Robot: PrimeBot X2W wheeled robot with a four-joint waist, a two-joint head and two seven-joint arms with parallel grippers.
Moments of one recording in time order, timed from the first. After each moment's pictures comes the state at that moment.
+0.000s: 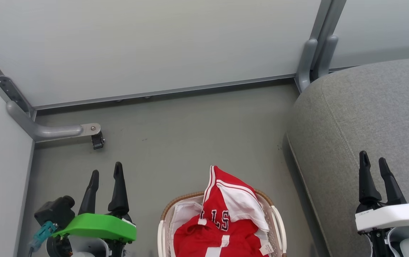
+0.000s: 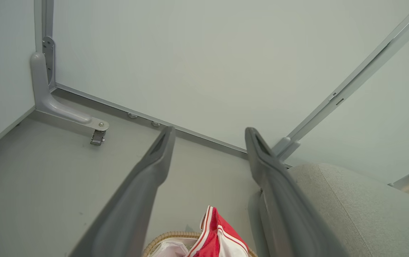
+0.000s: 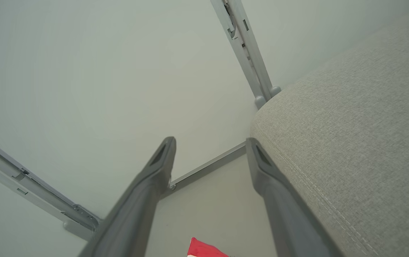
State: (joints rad) left arm -0.05 0.04 -0.13 0.17 -0.61 -0.04 -0.16; right arm -0.03 -0.14 -0.02 0.14 0.71 0.13 -0.26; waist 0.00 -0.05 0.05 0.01
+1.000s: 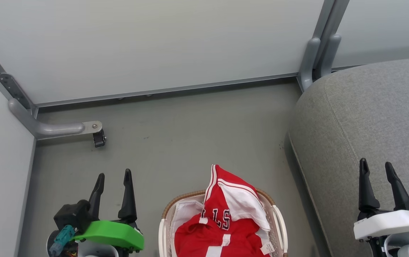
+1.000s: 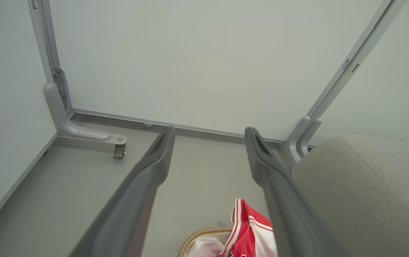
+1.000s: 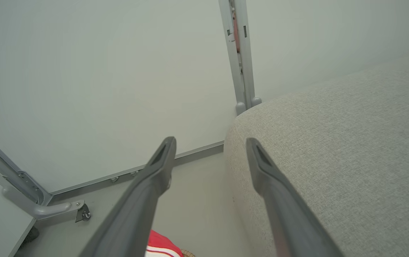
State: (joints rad) left arm -0.05 0.05 -0.16 0.24 -0.41 -0.04 -0.22; right arm -0.01 -0.08 -0.11 0.14 0.38 0.13 -0.26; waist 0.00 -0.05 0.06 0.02
